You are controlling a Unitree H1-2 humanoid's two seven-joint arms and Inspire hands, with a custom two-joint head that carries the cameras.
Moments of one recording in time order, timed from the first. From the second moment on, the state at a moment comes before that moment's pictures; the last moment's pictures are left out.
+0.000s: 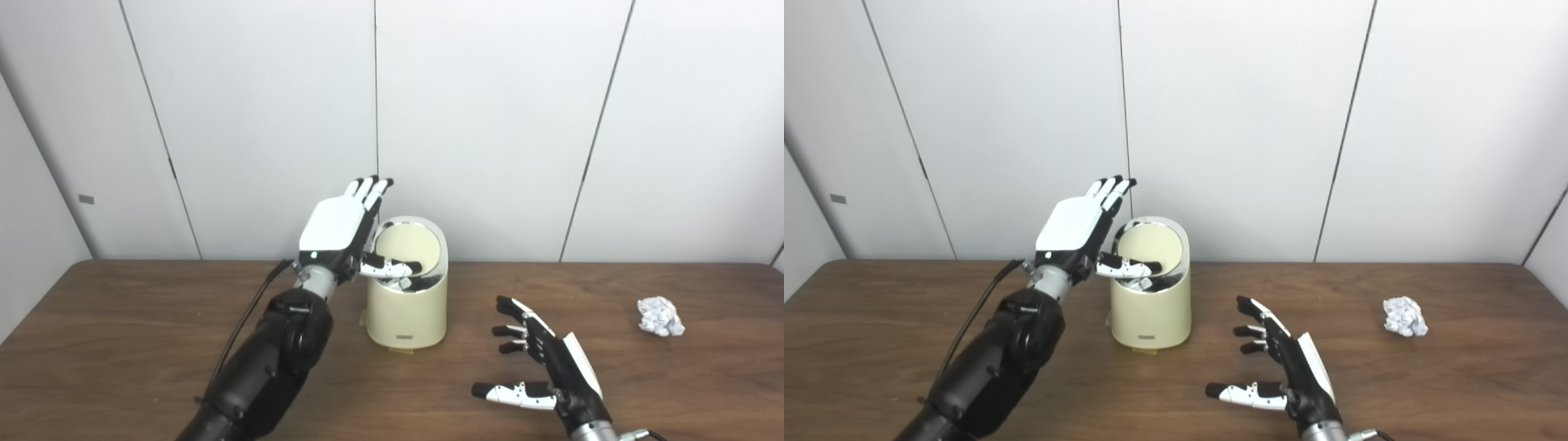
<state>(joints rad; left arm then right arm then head) -0.73 0.26 -0.47 0.28 0.89 0.17 0.01 -0.14 -0.10 0.07 0.03 -0.25 -0.10 0.00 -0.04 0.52</state>
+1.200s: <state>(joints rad) -0.61 0.15 -0.08 0.13 0.53 0.02 0.20 -0.14 -0.11 0.07 0.04 -0.25 -0.10 0.00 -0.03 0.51</state>
